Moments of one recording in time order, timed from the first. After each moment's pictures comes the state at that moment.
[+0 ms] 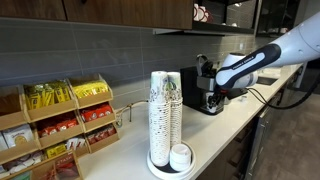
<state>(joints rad) -0.17 0.05 -0.11 -2.14 0.05 2.56 -0.26</state>
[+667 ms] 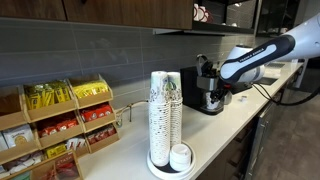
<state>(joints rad) -0.16 -0.03 -0.12 -2.17 0.06 2.54 -0.26</state>
